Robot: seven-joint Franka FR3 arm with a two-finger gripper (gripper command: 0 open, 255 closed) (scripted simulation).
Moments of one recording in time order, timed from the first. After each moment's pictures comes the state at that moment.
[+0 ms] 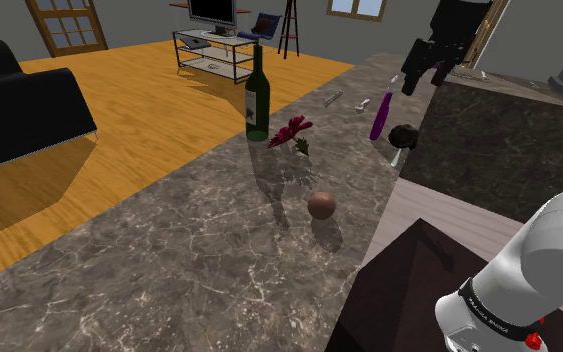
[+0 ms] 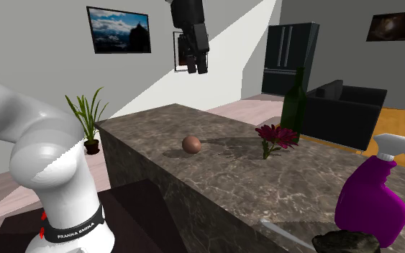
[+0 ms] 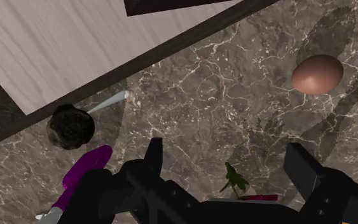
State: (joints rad) arm 0.02 -0.77 0.00 -2.29 -0.11 1.64 0.16
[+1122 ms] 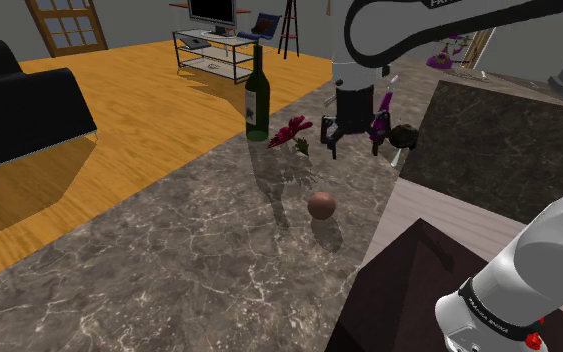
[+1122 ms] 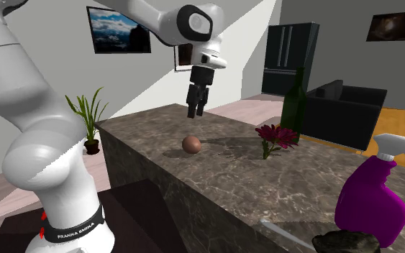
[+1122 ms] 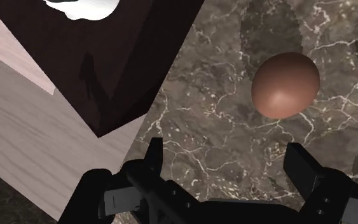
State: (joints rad) arm -0.08 -0.32 0.29 -2.26 0.05 1.70 0.94
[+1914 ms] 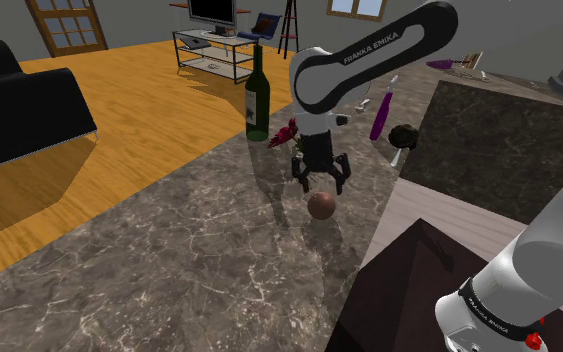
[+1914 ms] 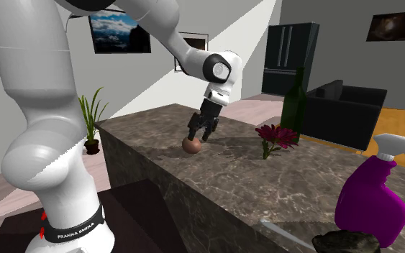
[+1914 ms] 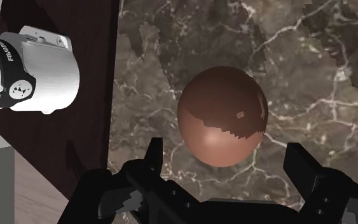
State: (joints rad) arm -0.10 0.07 0.34 -2.17 0.12 1.82 1.36
